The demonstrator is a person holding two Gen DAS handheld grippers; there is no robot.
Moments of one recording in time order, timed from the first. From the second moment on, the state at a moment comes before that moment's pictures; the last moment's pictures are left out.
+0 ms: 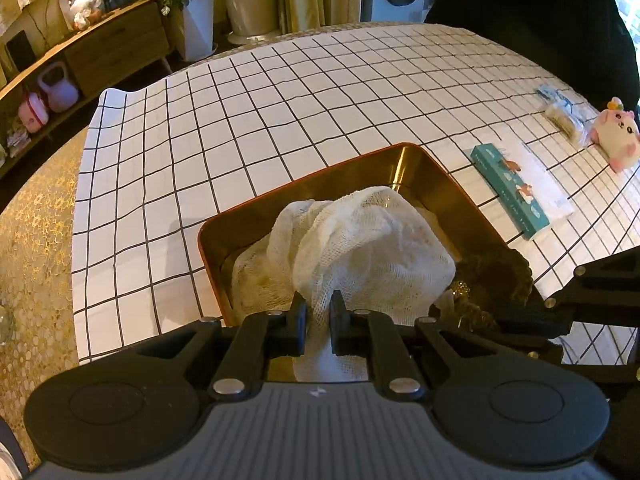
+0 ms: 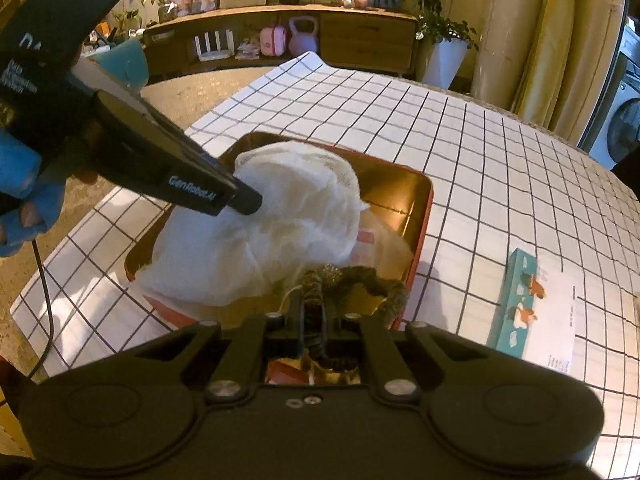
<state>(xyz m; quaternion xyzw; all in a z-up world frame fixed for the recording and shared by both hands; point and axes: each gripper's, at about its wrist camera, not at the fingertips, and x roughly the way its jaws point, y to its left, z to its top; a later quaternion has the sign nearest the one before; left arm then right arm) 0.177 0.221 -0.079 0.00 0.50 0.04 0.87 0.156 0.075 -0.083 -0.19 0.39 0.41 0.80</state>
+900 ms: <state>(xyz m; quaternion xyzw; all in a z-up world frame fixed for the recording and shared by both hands) 0.167 0.224 -0.059 0.00 0.47 0.06 0.88 0.144 0.066 -0.063 -0.17 0.37 0.42 0.81</state>
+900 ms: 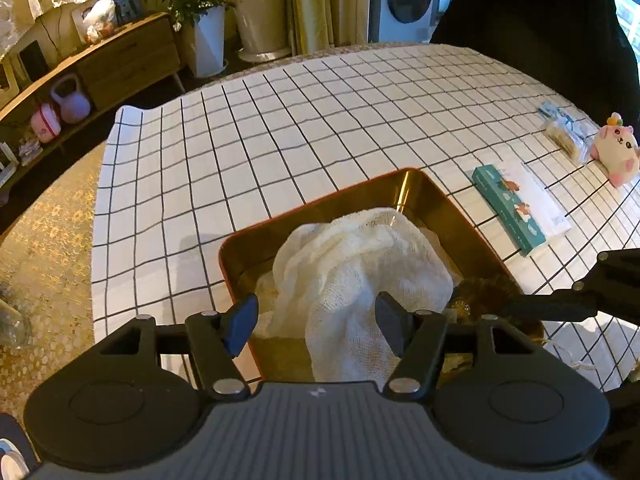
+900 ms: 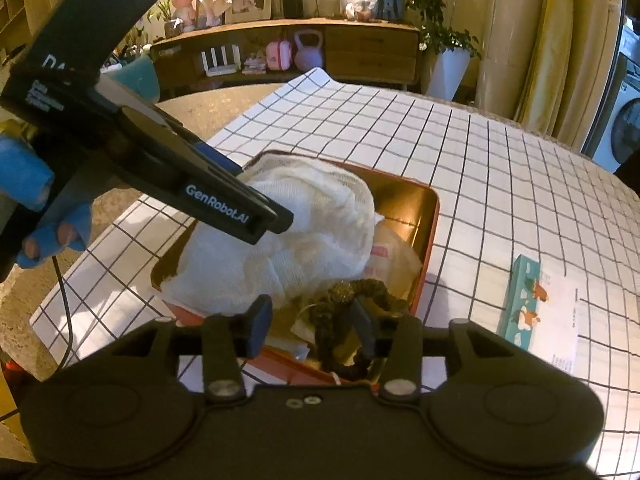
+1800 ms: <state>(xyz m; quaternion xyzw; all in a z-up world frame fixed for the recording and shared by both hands) 0.195 0.104 -0.001 -0.01 0.42 -0.02 0.91 0.154 -0.061 0.003 -0.11 0.34 0.40 0.85</state>
